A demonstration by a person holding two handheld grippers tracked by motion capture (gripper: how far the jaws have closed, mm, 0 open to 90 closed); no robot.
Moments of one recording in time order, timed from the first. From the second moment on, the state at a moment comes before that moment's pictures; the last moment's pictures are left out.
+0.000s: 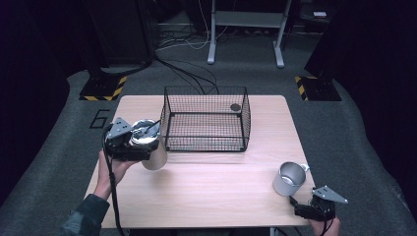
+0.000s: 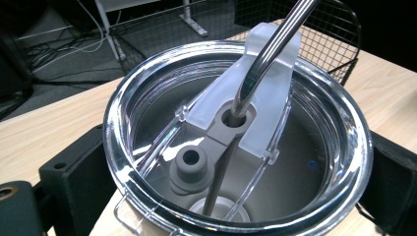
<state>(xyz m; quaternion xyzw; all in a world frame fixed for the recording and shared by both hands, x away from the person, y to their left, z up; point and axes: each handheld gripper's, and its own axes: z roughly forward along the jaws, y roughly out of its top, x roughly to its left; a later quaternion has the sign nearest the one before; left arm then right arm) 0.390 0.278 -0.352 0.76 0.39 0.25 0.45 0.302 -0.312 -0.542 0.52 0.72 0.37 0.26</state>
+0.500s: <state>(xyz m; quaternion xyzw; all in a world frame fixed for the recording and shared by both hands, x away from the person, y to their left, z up) 0.397 0.255 -0.339 0.78 0.37 0.23 0.46 0.302 -0.312 -0.542 0.52 0.72 0.37 0.27</state>
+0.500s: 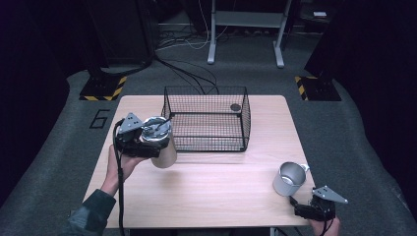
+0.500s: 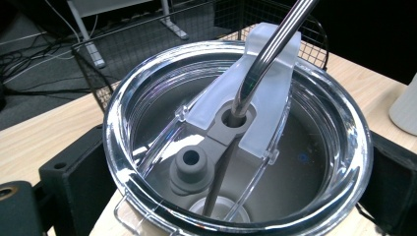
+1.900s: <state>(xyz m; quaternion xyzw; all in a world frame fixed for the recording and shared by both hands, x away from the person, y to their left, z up) 0.440 0.211 -0.282 0.78 0.34 0.22 0.48 0.303 -0.313 -0.543 0.52 0.72 0.37 0.27</state>
